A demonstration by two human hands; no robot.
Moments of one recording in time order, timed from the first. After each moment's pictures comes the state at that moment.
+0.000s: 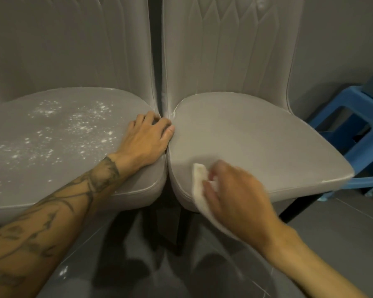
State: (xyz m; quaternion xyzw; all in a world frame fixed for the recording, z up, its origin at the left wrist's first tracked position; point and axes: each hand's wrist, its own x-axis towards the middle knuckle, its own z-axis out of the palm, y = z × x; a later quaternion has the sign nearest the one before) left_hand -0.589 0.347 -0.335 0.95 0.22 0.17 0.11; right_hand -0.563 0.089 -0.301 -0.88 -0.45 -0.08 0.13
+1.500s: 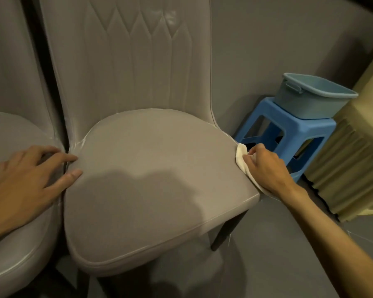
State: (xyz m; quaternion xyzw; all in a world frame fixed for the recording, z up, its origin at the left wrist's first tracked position) left_hand -0.575 0.412 -0.401 0.95 0.20 0.20 0.10; right_hand -0.277 -0.056 -0.328 -0.97 -0.19 -0.09 0.15
